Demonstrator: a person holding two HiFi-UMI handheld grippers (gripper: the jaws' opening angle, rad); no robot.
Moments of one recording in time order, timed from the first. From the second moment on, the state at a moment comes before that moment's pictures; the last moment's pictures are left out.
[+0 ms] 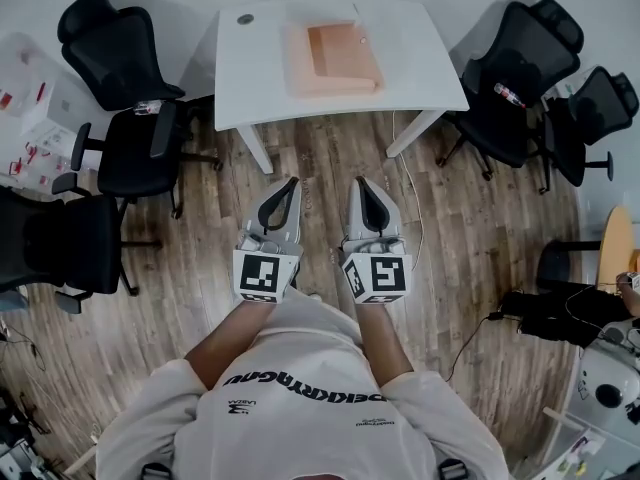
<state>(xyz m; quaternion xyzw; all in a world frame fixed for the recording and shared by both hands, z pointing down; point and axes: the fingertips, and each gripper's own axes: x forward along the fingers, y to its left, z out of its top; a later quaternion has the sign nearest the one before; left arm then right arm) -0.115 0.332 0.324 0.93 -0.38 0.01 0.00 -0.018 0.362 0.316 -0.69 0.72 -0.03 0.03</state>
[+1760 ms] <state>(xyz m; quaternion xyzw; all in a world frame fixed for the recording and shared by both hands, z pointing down) -0.055 0.059 0.342 0.94 -0.34 0.02 0.06 0.055 0.109 0.306 -0.73 0.68 -0.04 0.01</state>
